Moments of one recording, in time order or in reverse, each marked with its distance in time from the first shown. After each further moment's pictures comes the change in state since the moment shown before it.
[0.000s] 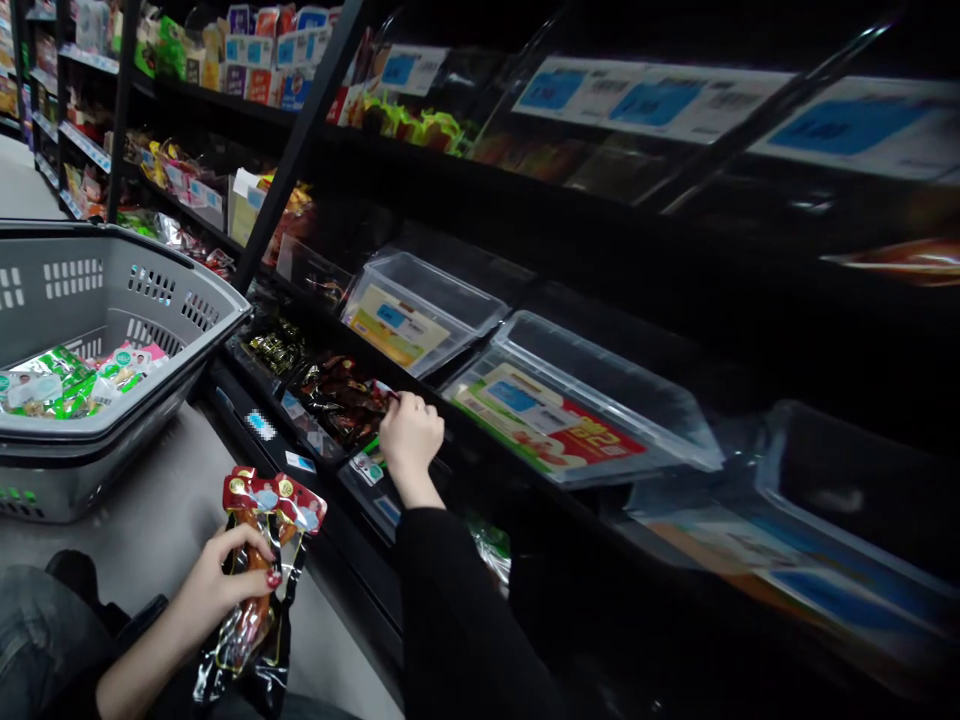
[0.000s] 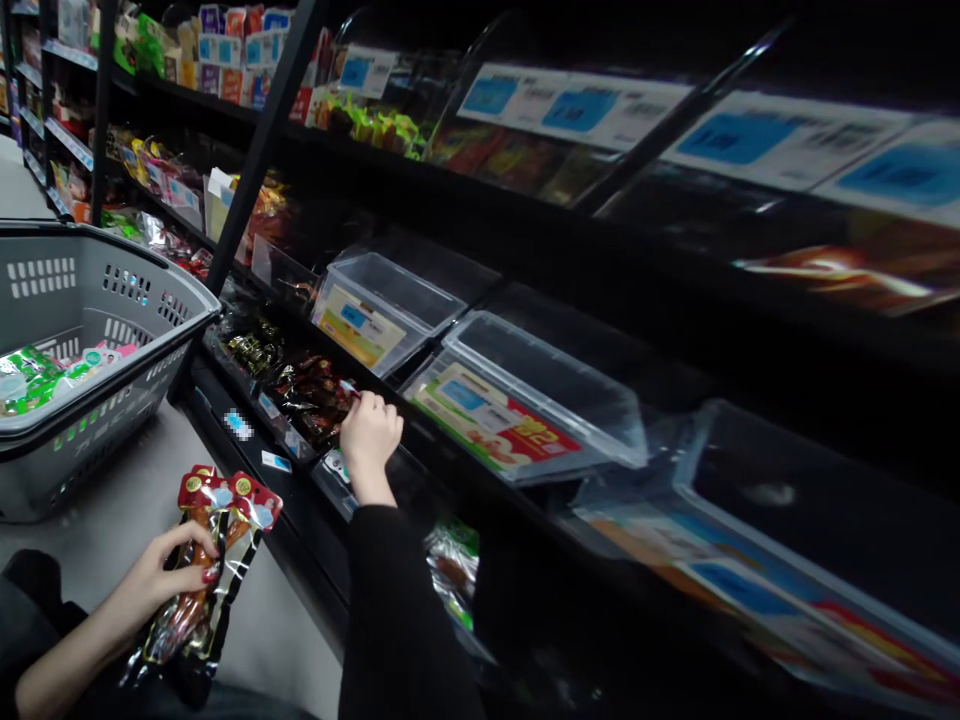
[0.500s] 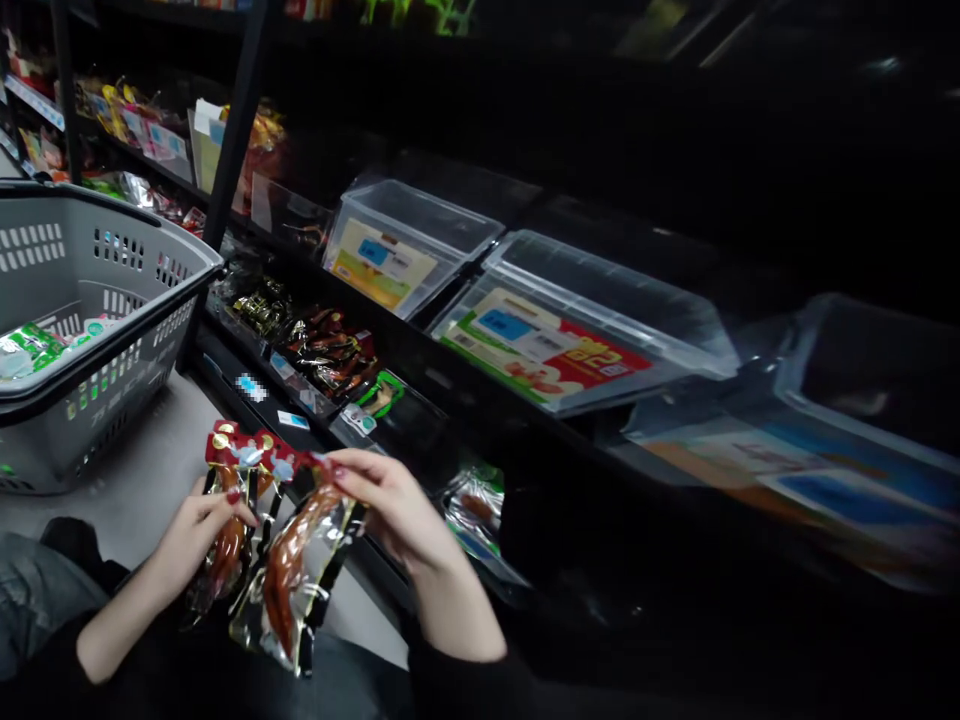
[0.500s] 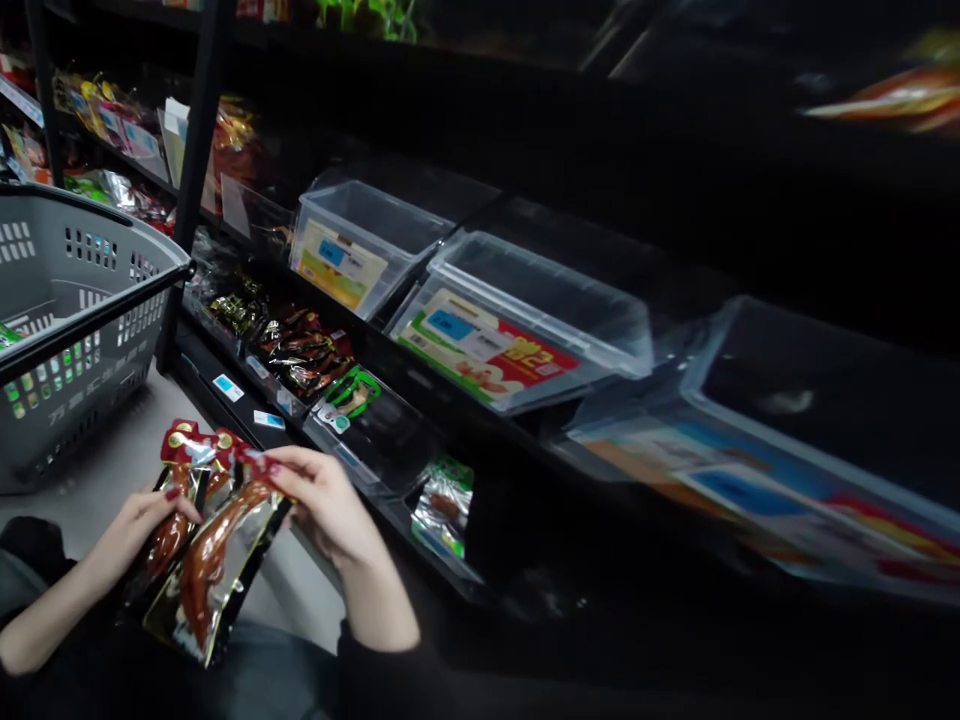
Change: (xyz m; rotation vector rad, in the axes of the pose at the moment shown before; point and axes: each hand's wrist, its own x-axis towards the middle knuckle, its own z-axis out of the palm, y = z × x) left_hand 0.000 -0.005 -0.001 0.130 0.030 -0.008; right_hand -0.111 -0.044 -0.092 1.084 -0.906 0.640
